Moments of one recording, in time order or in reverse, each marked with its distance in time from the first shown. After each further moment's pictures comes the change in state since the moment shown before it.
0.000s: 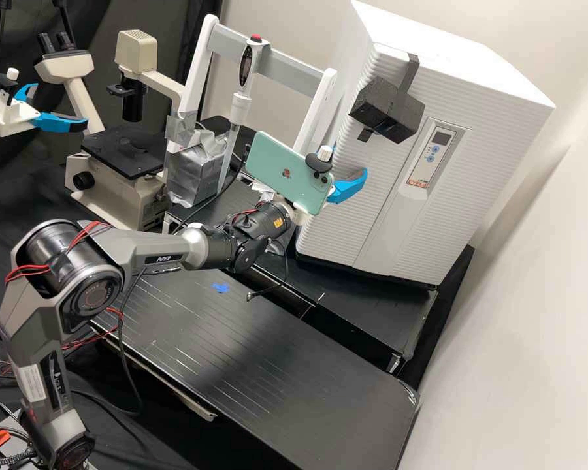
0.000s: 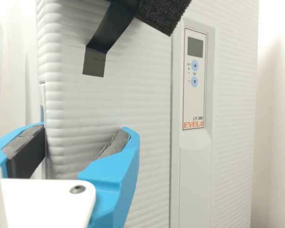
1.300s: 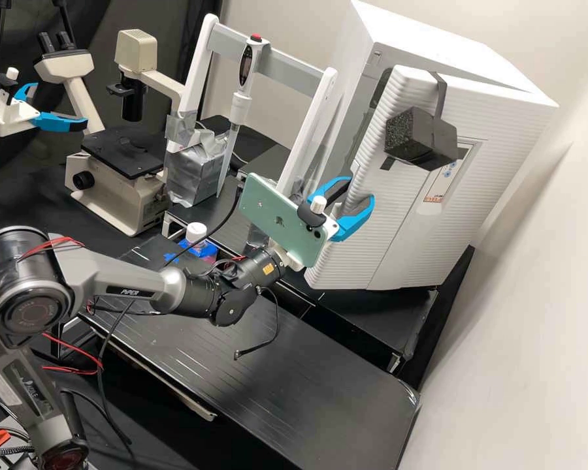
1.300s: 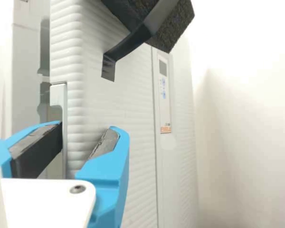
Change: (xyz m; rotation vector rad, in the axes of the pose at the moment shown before) arm -0.074 0.037 0.045 0.014 -0.010 0.129
